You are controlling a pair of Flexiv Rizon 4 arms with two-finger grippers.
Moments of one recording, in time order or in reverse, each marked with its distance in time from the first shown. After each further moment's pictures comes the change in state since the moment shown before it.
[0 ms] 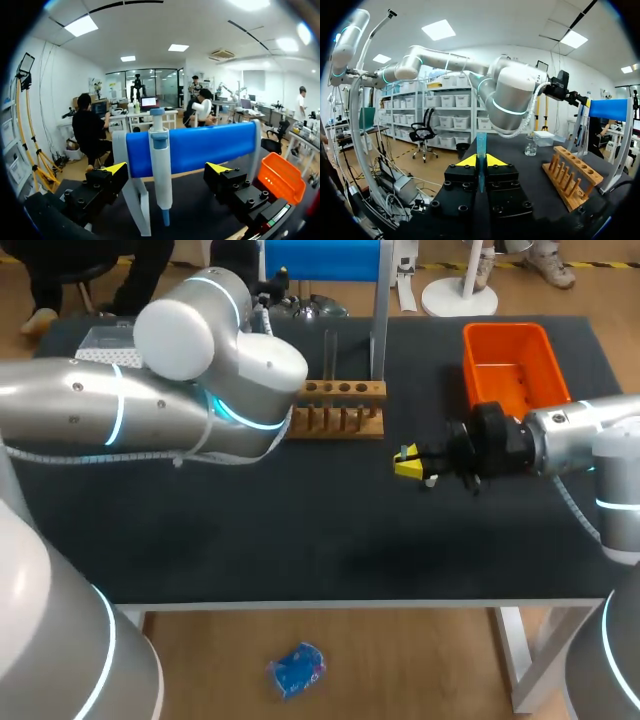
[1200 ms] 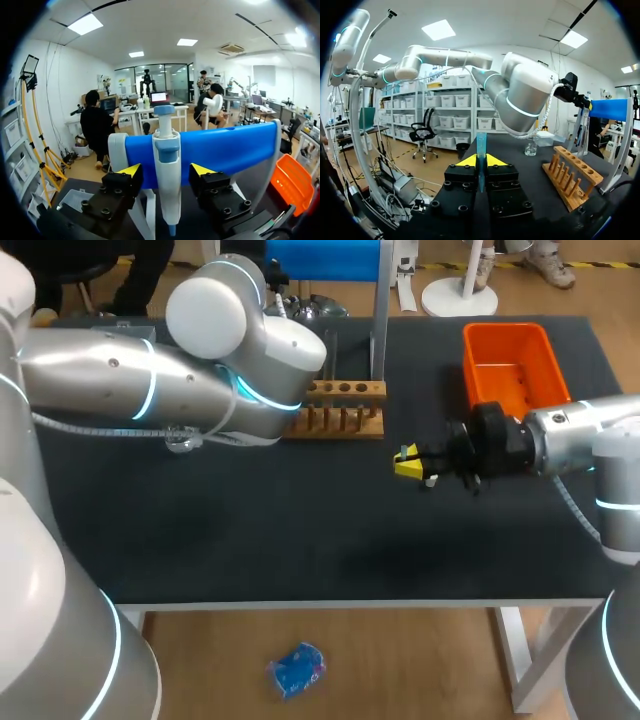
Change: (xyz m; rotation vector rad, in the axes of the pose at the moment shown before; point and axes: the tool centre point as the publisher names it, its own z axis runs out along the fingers) left arm -0.009 -0.002 0.032 -0.041 -0.095 -0.001; right arm 0.000 0.000 0.000 0.000 0.000 0.000
